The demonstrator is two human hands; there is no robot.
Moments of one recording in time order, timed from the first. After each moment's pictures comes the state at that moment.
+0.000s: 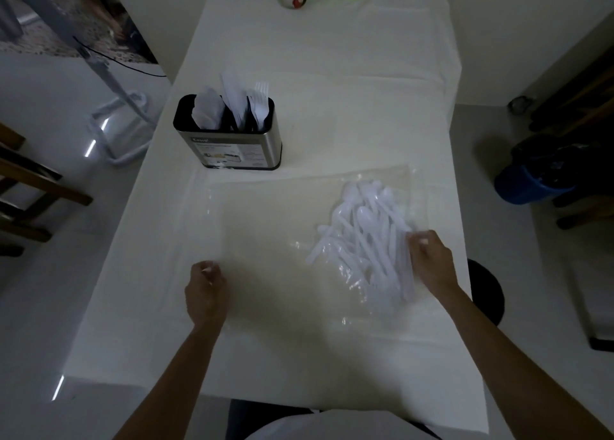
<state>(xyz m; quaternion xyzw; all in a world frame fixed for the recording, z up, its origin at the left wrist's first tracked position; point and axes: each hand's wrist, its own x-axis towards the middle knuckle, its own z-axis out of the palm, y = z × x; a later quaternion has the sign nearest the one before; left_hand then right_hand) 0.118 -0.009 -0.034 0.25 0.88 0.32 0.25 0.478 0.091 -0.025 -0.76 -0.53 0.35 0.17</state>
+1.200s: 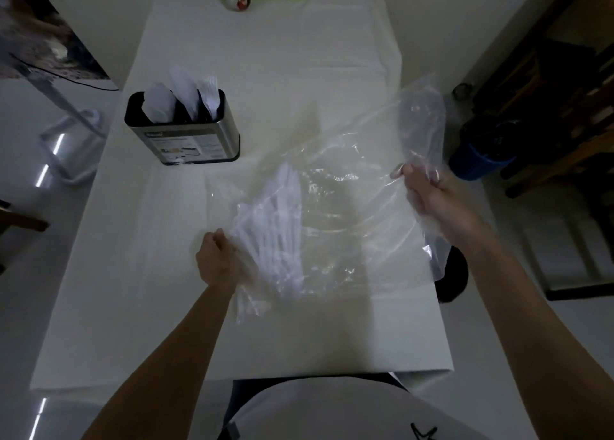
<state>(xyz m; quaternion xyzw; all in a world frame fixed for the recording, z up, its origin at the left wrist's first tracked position) 0.183 0.030 -0.024 0.32 0.86 0.31 0.24 0.495 0.067 0.120 -0.58 -0.51 0.49 0.41</state>
